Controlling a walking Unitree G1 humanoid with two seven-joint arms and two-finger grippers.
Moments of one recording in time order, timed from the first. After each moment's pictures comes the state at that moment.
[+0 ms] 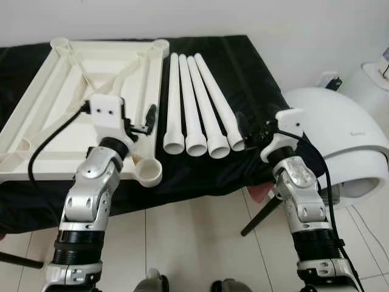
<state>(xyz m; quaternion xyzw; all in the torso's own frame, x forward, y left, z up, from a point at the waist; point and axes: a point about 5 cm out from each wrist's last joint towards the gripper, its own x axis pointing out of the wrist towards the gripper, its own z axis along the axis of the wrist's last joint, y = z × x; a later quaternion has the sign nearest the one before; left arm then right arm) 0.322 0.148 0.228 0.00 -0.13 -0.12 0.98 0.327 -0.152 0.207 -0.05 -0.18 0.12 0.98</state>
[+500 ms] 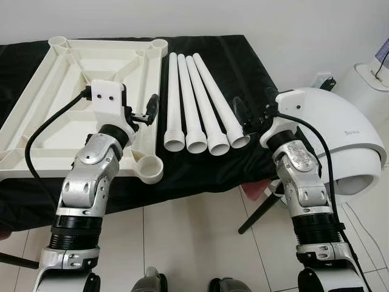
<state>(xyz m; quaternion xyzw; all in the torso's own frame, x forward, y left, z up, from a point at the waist) 0.330 0.149 0.233 0.00 -0.10 -0.13 0.99 0.336 -0.147 0.226 -0.05 -0.19 0.13 0.97</state>
